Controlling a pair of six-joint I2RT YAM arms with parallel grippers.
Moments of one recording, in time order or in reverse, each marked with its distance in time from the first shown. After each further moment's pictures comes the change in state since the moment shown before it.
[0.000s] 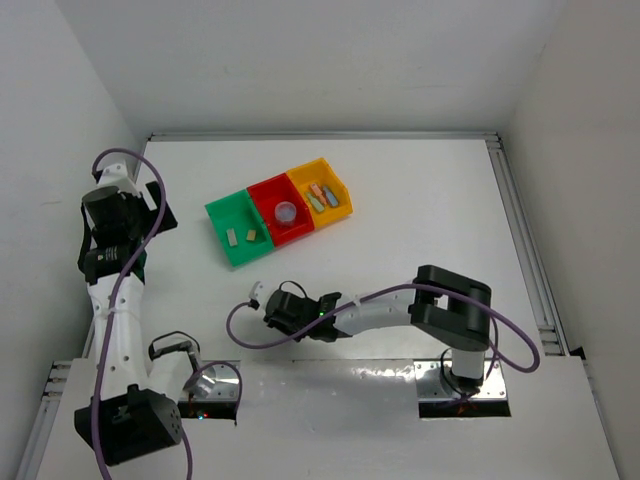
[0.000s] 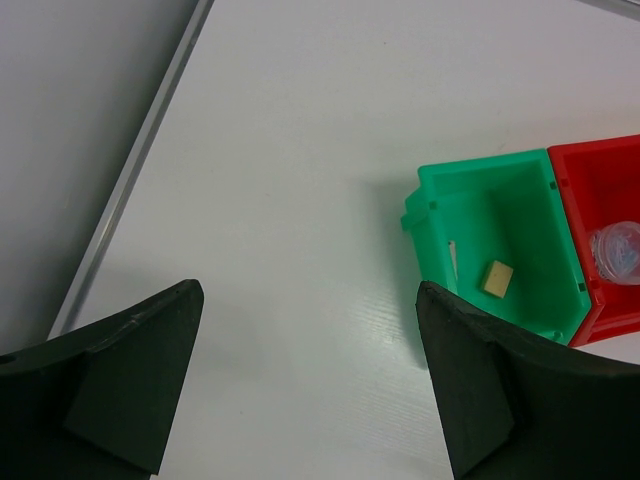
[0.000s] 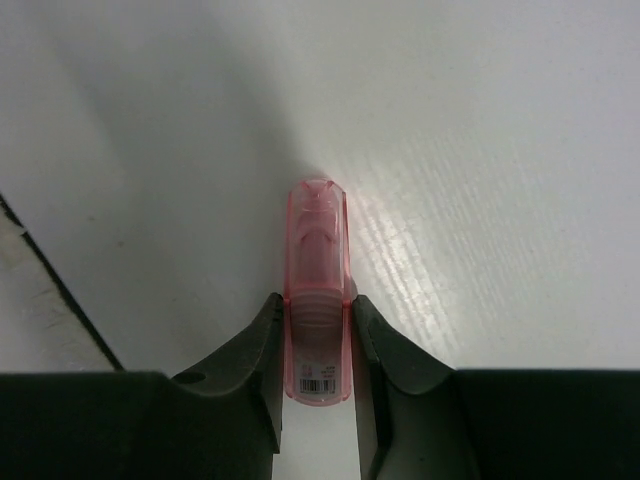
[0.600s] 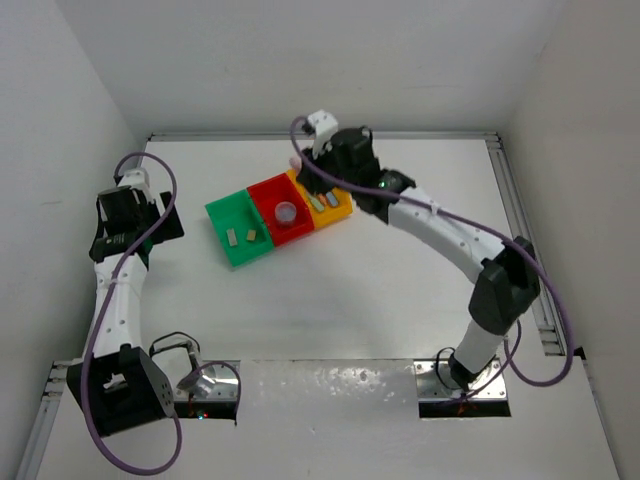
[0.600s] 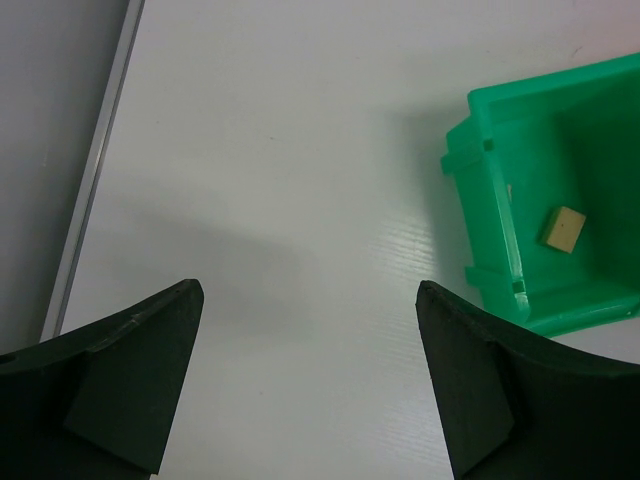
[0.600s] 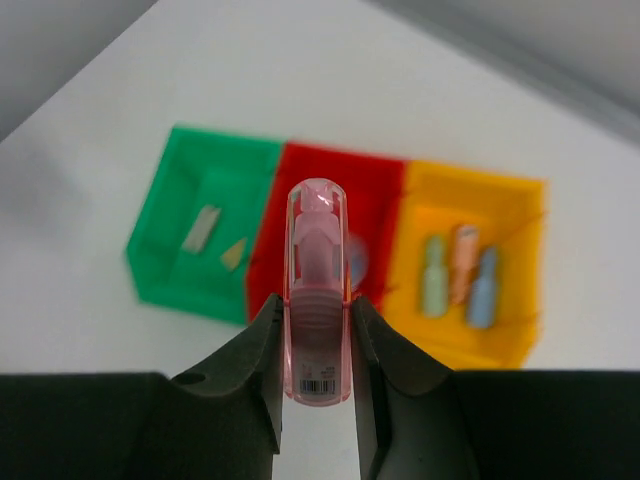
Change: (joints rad) left arm -0.008 0.159 -0.048 0.015 -0.001 0.086; right arm -0.579 -0.172 0.472 -0.138 -0.255 -0.021
